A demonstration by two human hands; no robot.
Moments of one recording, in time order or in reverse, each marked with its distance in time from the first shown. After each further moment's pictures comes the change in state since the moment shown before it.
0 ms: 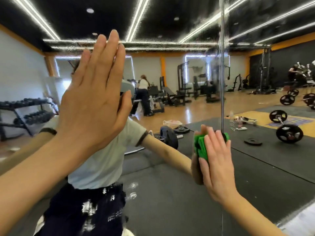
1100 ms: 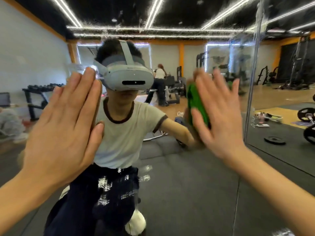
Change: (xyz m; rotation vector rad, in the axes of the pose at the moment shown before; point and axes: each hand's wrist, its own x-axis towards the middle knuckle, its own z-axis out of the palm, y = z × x) left_hand -0.107 -0.039 -0.014 -0.036 -0.137 0.014; right_hand 0.101 -0.038 -0.003 0.041 0.098 -0.212
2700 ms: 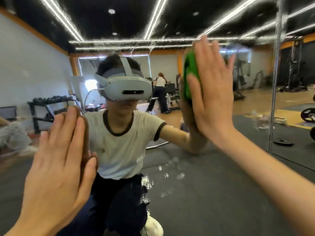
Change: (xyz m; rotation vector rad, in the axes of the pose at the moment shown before) left_hand -0.098 -0.048 -0.003 -0.174 -0.012 -0.253; right_hand 0.065 -0.075 0.025 0.046 0.151 0.131
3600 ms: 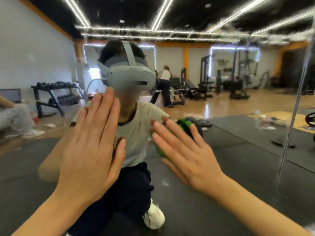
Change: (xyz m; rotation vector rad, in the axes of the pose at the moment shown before) left_hand 0.014 0.024 -0.028 0.094 0.072 0.110; right_hand -0.101 -0.071 0.011 -0.113 -0.310 -0.458
